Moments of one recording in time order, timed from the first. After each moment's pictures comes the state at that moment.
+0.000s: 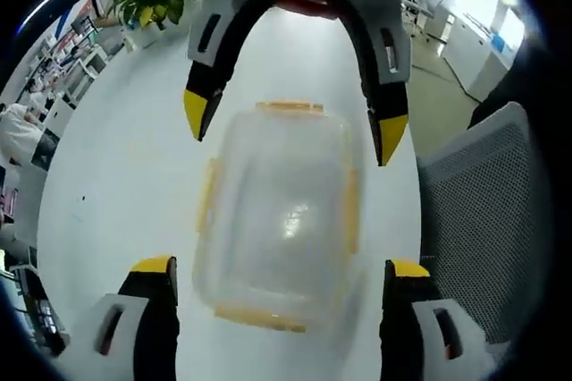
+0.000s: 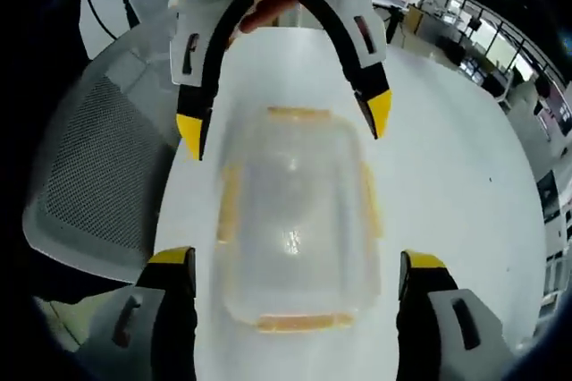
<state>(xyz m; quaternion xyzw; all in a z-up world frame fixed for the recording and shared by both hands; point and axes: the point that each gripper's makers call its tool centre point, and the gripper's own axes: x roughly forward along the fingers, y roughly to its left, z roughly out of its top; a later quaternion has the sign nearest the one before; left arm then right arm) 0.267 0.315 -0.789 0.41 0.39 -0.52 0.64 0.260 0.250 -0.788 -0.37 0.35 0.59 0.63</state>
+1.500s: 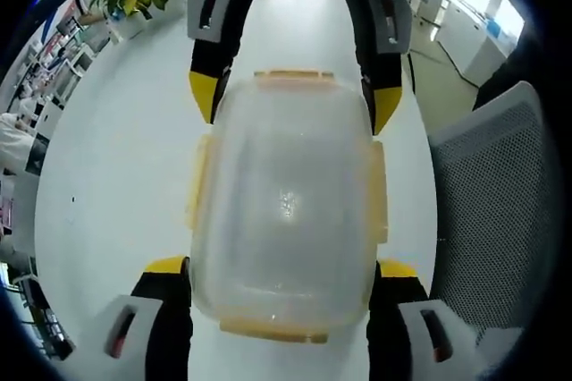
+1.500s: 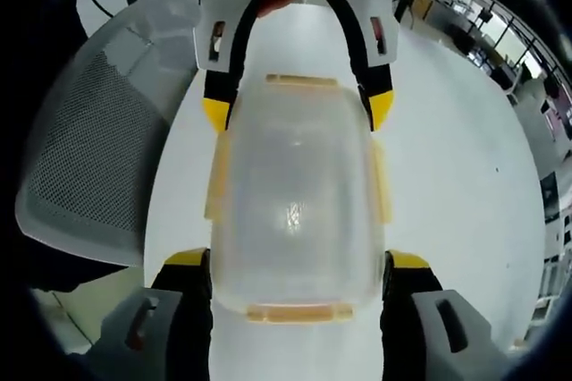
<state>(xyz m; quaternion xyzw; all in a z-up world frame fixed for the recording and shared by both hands) 0.275 0.315 -0.809 0.42 0.40 -0.53 0.62 0.264 0.237 -0.804 -0.40 0.37 0.58 0.61</state>
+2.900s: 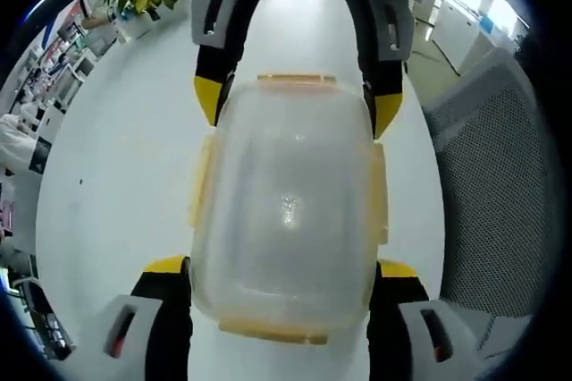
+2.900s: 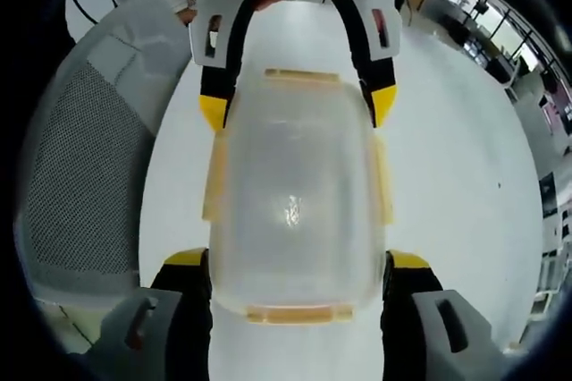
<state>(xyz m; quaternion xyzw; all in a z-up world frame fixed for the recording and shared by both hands) 0.290 0.368 -0.808 0.42 0.38 -0.54 0.62 0.276 0.291 -0.806 -0.41 0.39 0.56 0.61</state>
